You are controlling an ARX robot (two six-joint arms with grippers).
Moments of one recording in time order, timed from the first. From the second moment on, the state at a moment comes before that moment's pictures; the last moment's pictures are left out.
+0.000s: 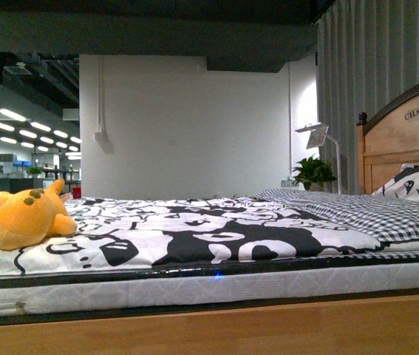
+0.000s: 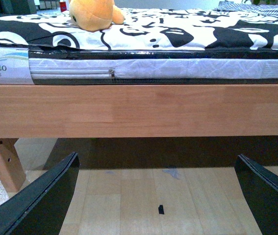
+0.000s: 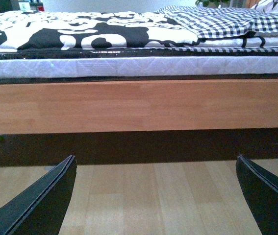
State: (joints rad) left arm 0.00 0.00 0.01 0.00 0.00 0.00; right arm 0.00 0.00 0.01 0.00 0.00 0.00
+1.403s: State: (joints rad) left arm 0.00 0.00 0.01 0.00 0.00 0.00; right arm 0.00 0.00 0.01 0.00 0.00 0.00
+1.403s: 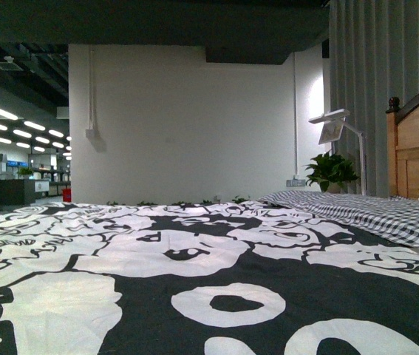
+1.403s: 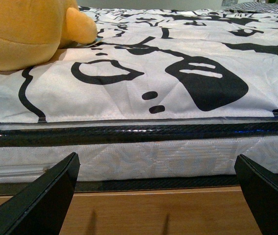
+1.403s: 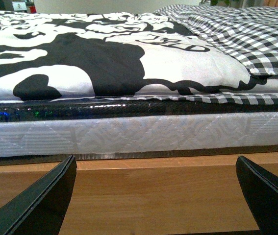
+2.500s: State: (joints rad) left arm 0.00 0.00 0.01 0.00 0.00 0.00; right arm 0.00 0.00 0.01 0.00 0.00 0.00
